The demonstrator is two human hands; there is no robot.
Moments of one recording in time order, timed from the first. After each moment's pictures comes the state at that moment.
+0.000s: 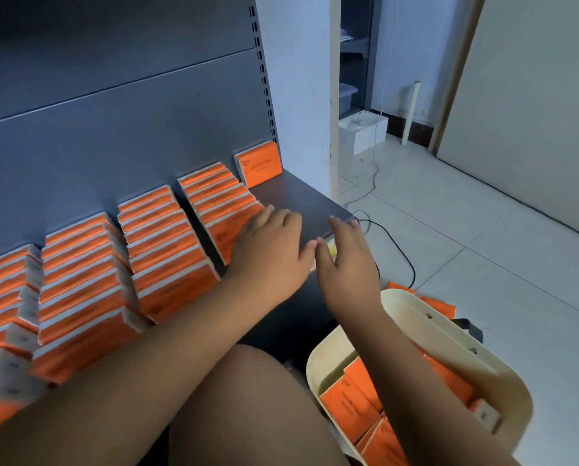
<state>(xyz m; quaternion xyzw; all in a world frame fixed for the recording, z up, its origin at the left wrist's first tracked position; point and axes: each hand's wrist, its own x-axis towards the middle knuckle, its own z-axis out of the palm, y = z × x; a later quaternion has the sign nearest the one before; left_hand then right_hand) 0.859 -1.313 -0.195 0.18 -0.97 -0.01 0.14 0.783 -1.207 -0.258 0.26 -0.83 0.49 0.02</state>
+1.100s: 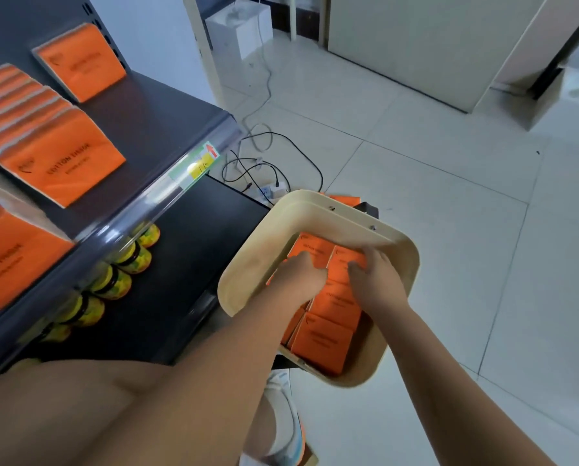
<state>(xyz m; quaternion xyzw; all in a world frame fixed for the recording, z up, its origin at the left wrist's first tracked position) 0.810 -1.144 -0.422 0.19 -0.90 -0.31 -0.24 0.791 -0.988 -0.430 -0.01 -0.93 0.33 -0.15</state>
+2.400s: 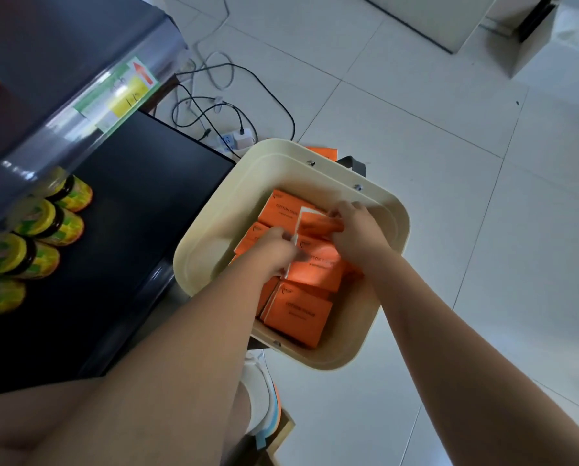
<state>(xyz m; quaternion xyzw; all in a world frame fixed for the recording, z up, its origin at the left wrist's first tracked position) 0.786 -1.153 -0.508 0.31 -0.71 -0.55 -0.31 0.734 -0.982 -0.486 0.07 -0.95 0.22 -0.19</state>
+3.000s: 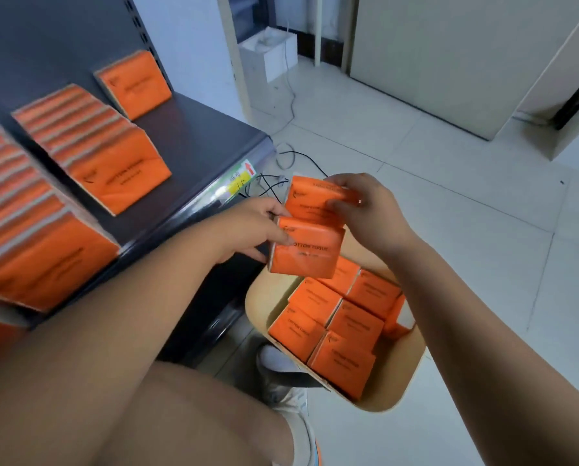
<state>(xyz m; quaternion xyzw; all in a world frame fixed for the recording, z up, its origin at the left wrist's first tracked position) 0.807 -1.270 -0.291 0.19 -0.81 -0.52 -0.19 0.725 -1.064 -0.318 0.22 -0.86 0.46 -0.03</state>
